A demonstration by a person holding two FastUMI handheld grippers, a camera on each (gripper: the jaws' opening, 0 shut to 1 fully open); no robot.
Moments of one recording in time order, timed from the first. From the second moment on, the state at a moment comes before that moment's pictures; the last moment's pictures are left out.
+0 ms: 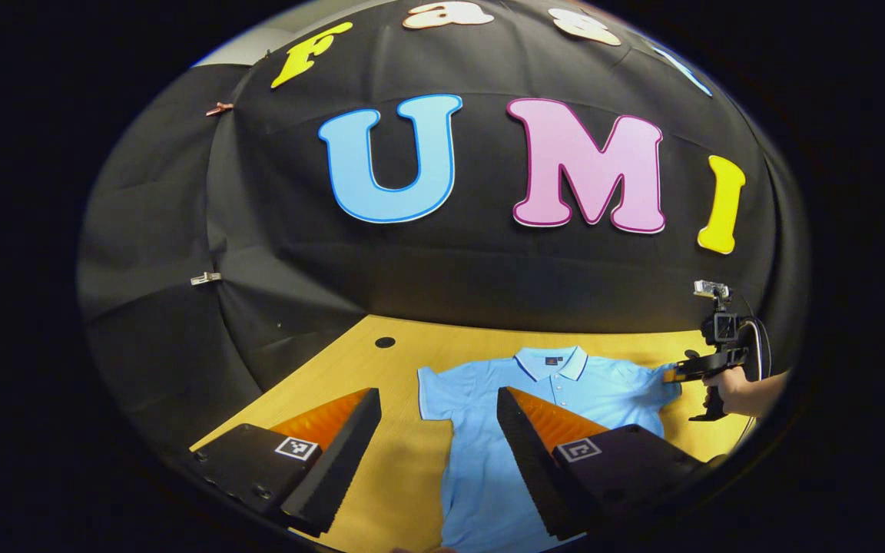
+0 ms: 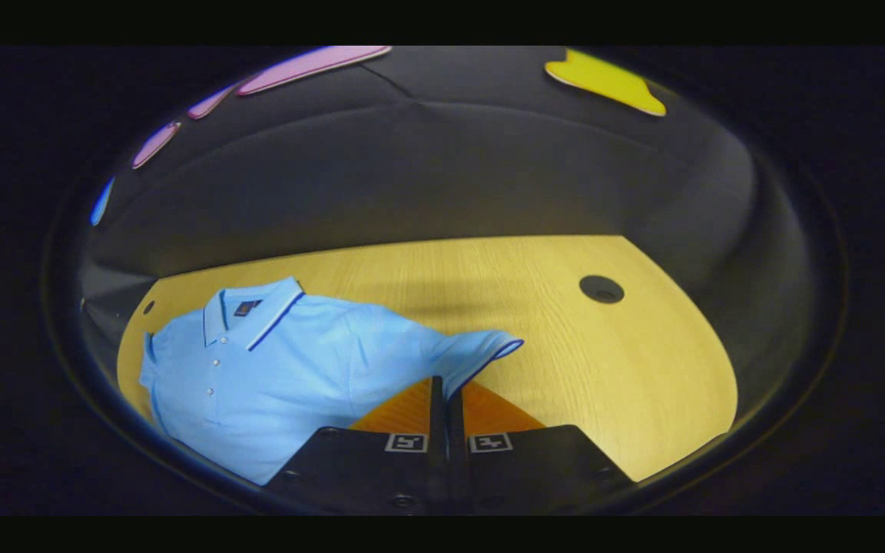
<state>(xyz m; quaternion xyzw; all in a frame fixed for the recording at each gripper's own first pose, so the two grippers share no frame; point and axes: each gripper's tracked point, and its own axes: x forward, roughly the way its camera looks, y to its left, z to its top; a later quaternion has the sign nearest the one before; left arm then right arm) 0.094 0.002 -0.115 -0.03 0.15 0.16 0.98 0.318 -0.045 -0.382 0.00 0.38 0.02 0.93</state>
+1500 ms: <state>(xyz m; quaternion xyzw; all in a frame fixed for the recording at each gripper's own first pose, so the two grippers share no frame) 0.079 0.077 -0.148 -0.06 0.16 0.16 0.97 0.250 0.145 -0.328 -0.14 0.31 0.18 0.93</state>
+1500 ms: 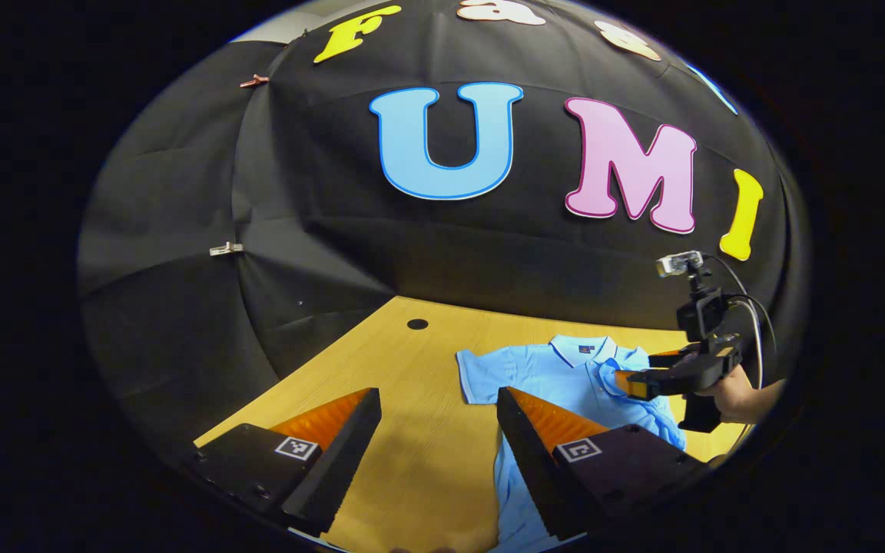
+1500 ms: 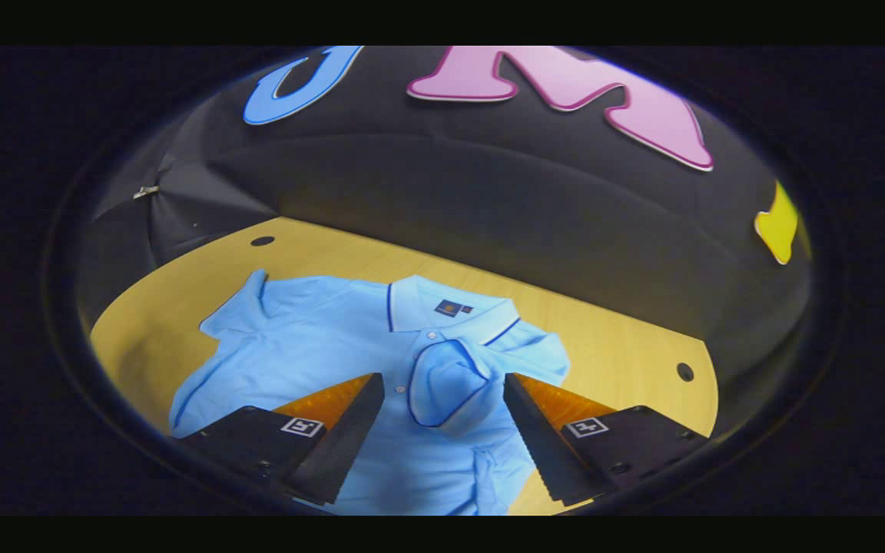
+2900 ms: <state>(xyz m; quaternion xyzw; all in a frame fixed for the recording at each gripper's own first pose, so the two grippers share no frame) 0.363 0.110 -0.348 -0.06 0.31 0.09 0.95 0.176 -0.037 -0.294 -0.10 0.32 0.05 0.94</state>
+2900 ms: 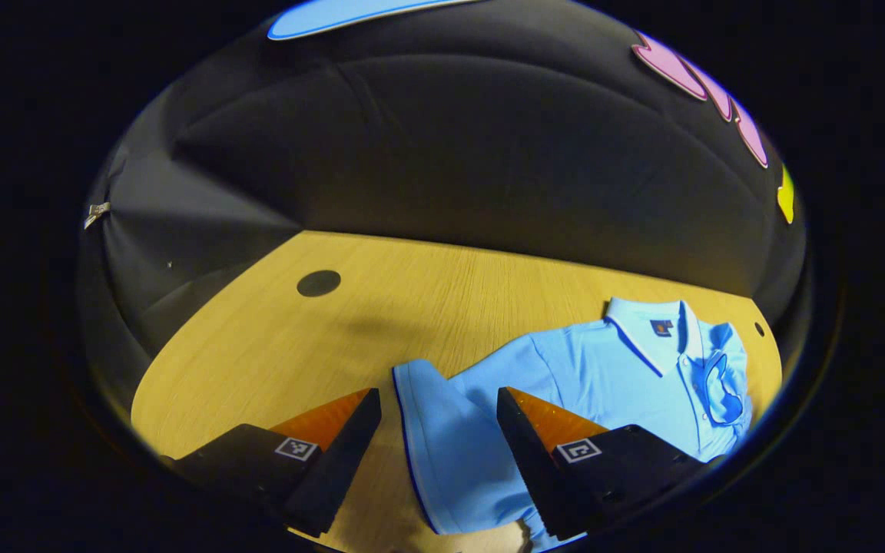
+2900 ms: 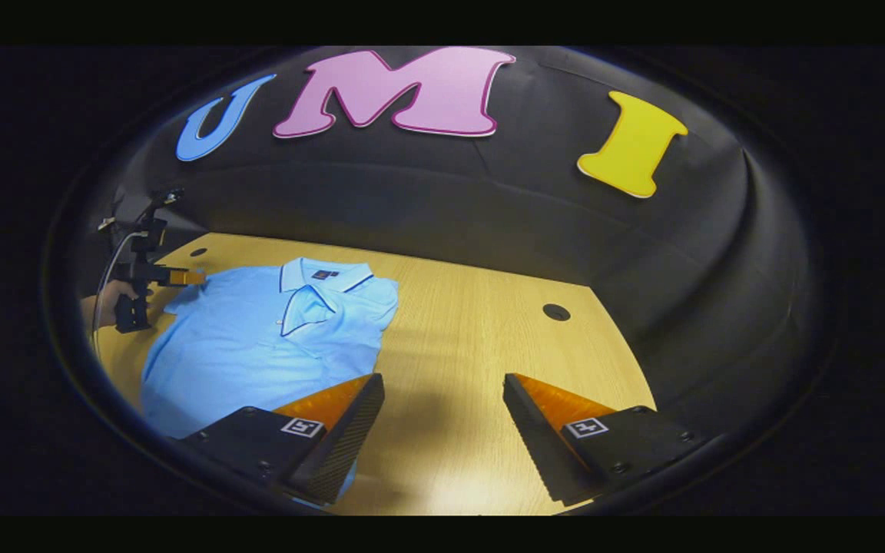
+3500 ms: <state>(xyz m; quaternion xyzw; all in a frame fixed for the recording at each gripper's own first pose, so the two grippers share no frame) 0.372 0.086 -0.344 -0.02 0.31 0.07 0.95 0.166 -0.036 -0.307 -0.06 0.33 0.05 0.94</state>
